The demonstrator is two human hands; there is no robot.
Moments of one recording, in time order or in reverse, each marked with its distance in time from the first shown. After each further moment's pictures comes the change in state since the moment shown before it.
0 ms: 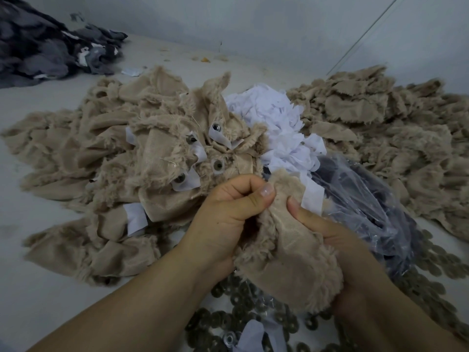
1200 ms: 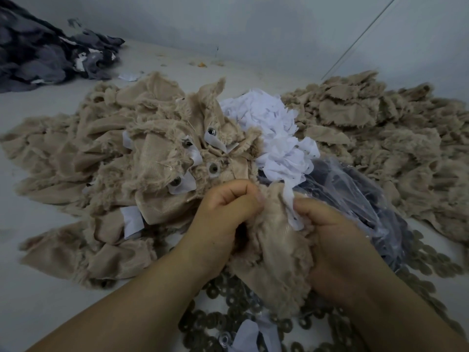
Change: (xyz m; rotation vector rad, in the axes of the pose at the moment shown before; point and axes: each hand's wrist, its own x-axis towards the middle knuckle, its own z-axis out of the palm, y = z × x) left_hand 0.003 -0.002 -0.010 0.360 0.024 0.174; right_hand 0.010 -0.010 -0.014 -0.103 -0.034 -0.056
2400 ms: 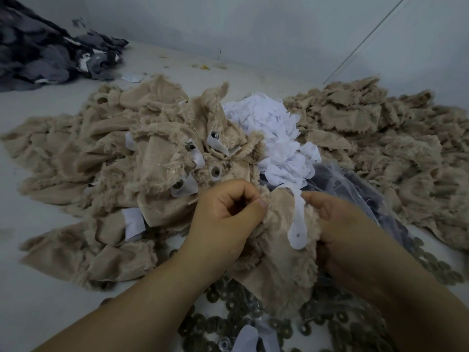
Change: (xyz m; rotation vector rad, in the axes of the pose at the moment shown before) left_hand -0.002 0.003 0.003 0.242 0.105 0.203; right_hand -0.007 -0.025 -0.001 -0.609 0.105 -0.107
